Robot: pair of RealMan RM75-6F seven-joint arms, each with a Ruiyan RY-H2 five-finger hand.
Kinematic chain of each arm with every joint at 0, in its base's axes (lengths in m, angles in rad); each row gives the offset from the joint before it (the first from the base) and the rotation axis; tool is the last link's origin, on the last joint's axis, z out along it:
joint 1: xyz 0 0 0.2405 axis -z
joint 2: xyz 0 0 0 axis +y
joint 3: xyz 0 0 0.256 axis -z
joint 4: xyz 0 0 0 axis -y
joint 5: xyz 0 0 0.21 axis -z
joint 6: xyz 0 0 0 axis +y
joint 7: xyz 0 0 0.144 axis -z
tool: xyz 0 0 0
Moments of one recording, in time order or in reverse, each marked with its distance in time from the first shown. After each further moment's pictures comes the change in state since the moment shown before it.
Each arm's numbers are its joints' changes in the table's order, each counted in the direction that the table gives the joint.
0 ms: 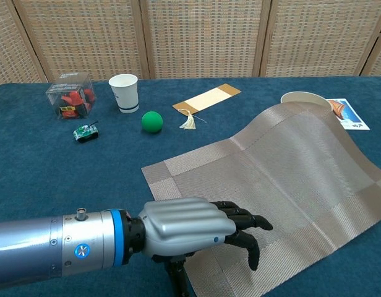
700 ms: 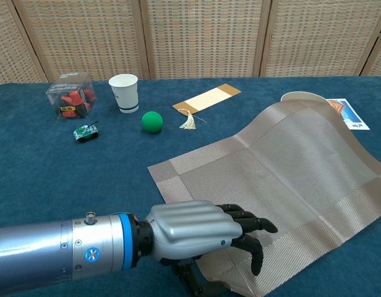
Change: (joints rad) left arm 0.029 -0.033 -0.020 -0.024 0.049 0.023 -0.015; right arm 0.015 0.012 -0.019 0.015 0.028 0.000 -0.015
